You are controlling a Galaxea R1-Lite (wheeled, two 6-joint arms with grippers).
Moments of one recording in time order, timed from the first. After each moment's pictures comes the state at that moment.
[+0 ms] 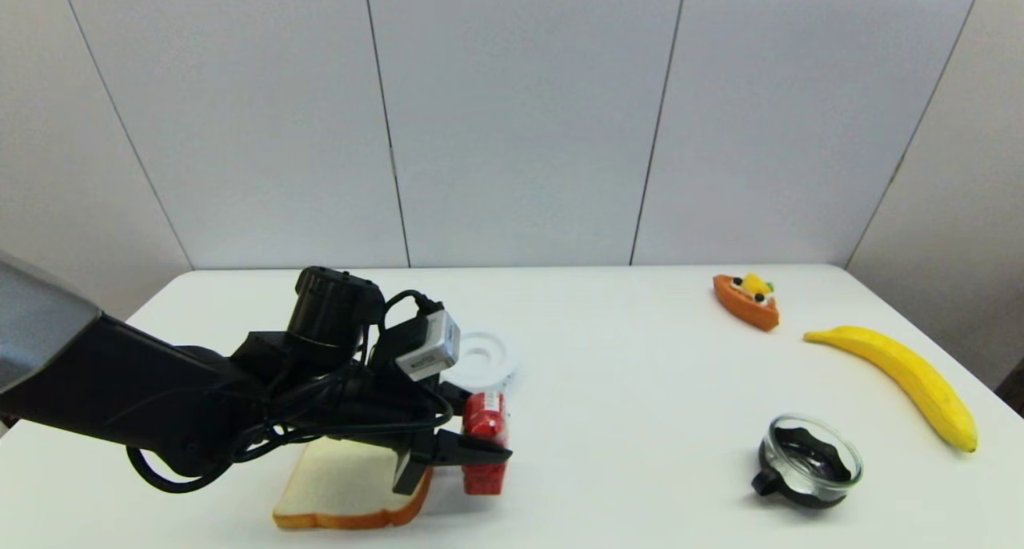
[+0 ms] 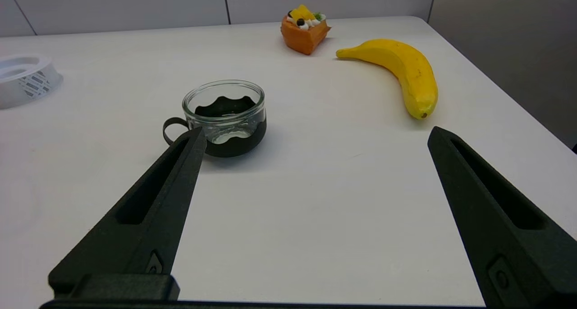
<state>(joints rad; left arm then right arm) -0.52 1.86 -0.76 -0.45 -0.90 0.57 0.00 0.00 0.00 0.00 -0.03 0.04</state>
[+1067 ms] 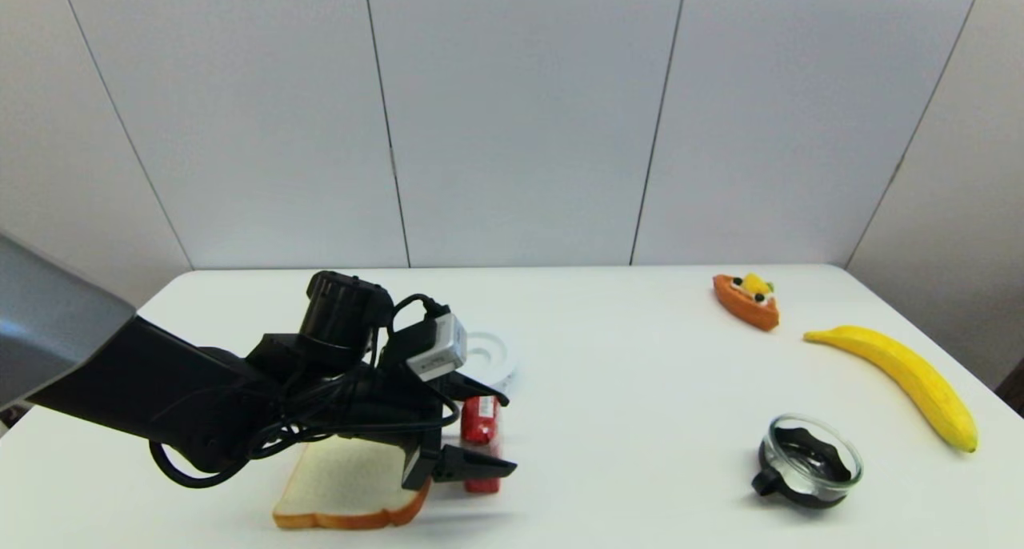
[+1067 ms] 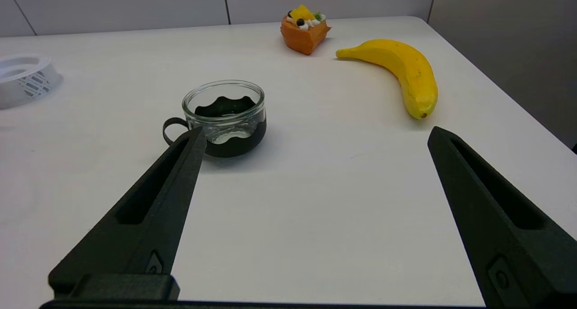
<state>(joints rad) -0.52 1.90 -0.77 -0.46 -0.87 0.56 0.00 0.00 0.00 0.00 -0.03 0.04</state>
